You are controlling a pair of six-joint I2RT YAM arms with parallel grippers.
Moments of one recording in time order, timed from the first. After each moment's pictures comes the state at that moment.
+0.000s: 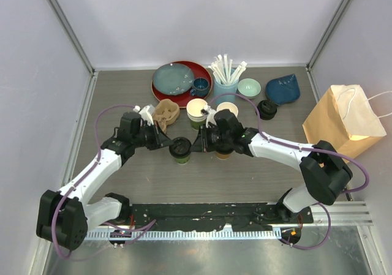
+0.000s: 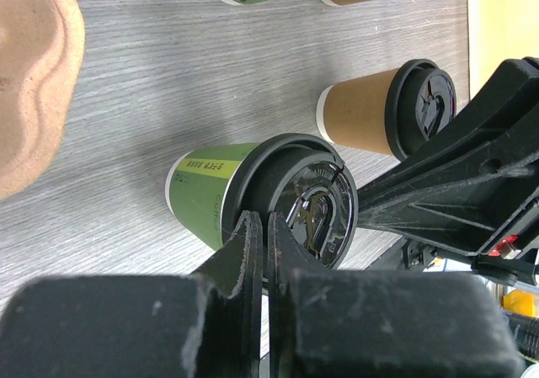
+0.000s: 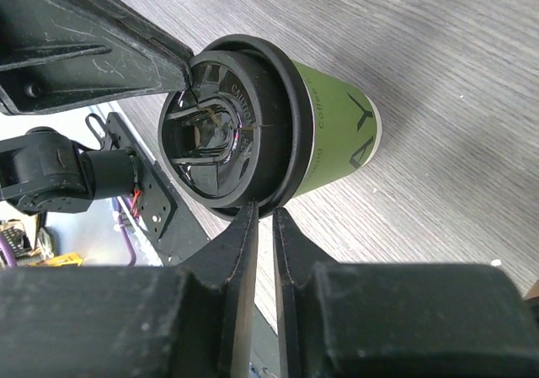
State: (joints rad) left arm -0.33 1.08 0.65 -0.23 0.43 -0.57; right arm 0.76 1.50 0.87 0.02 -0.41 0.62
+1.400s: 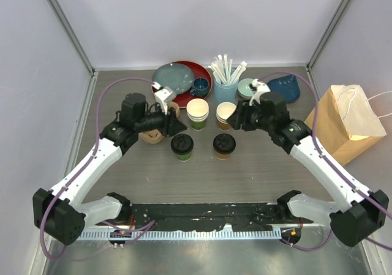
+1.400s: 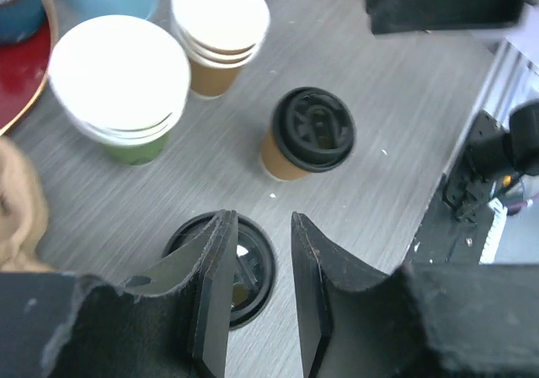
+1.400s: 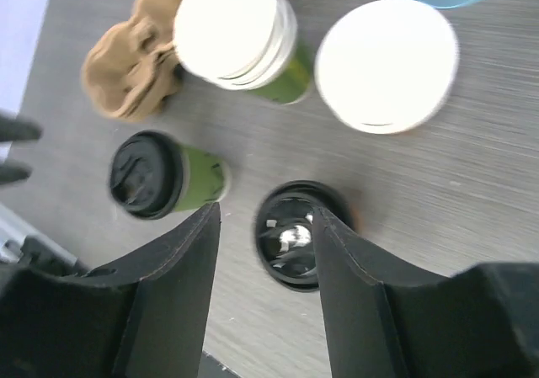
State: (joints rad) left arm -0.41 1.12 0.93 -0.24 0.59 -0.13; right arm 0.53 1.14 1.02 -0.42 -0.15 0.43
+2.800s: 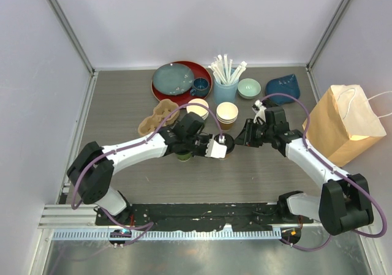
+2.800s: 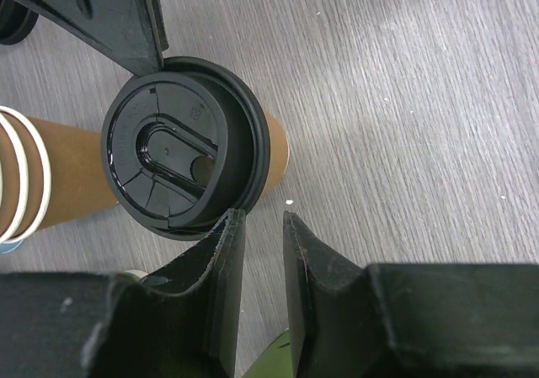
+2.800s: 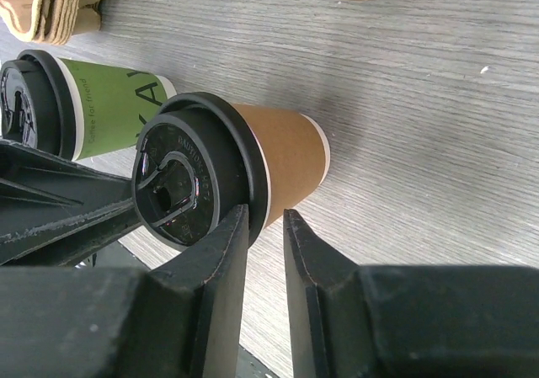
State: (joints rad) left arm -0.87 1.56 1.03 -0.27 0.50 0.91; right arm 0.25 1.20 0.69 -0.29 -0.48 0.42
